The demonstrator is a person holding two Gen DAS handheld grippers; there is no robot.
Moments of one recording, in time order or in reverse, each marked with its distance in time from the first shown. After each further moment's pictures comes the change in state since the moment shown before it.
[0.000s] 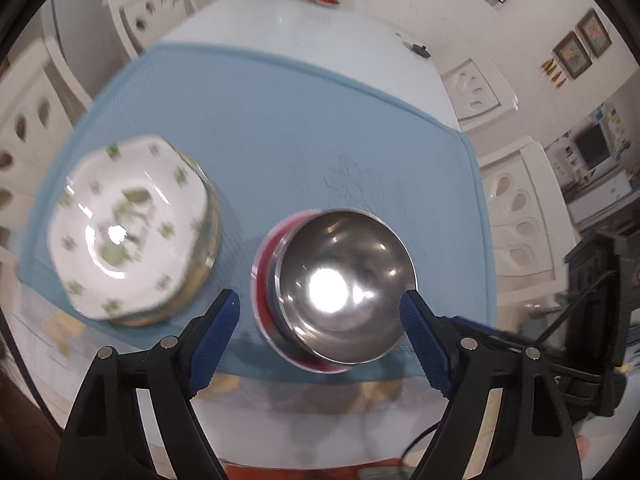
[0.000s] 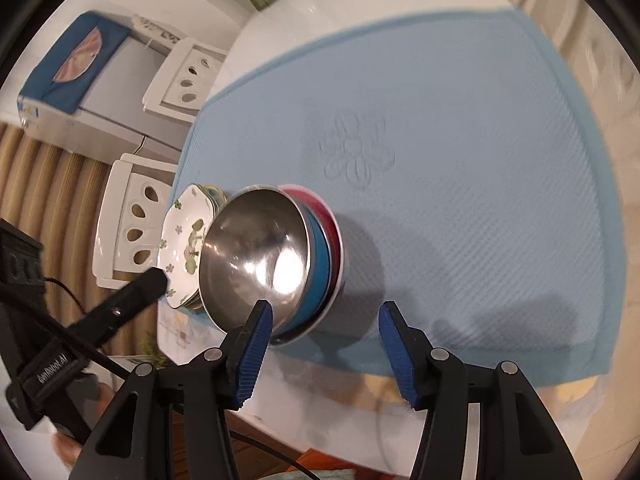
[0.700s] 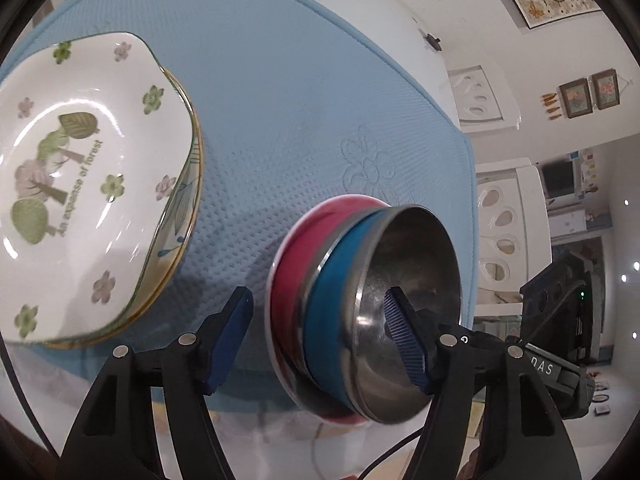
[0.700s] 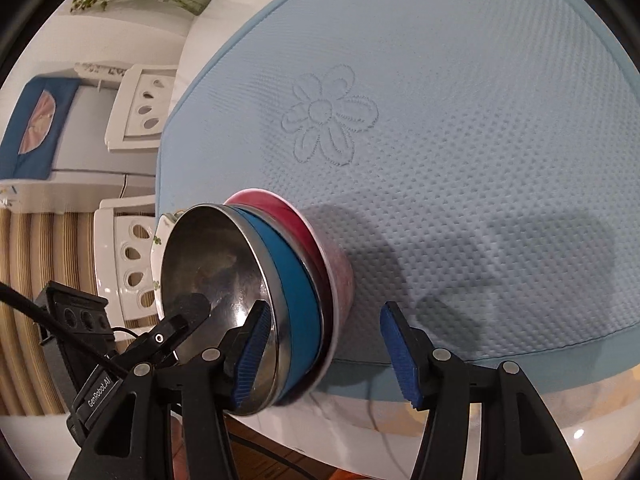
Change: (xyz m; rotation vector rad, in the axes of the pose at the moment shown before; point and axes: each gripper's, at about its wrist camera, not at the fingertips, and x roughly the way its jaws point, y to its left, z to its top) left arm 0.073 0.061 0.008 -0.148 0.126 -0.226; right arm 0.061 -0.025 0.009 0.250 0.040 0.071
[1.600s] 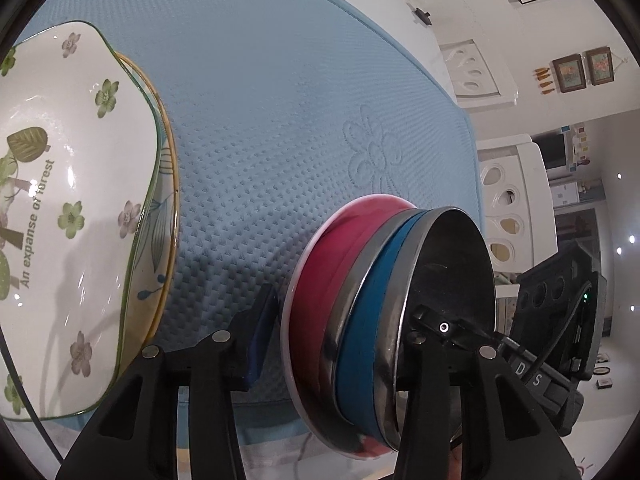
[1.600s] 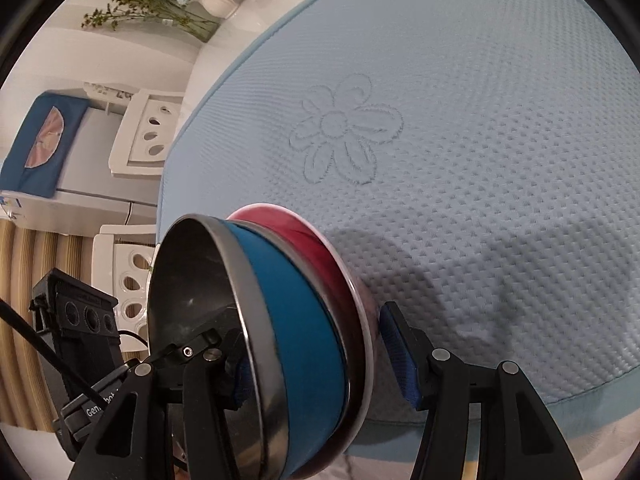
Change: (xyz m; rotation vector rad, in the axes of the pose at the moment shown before) left arm 0.025 0.008 0.014 0.060 0.076 -0.029; right arm 0.032 0.005 -0.004 -0.009 -0.156 0.022
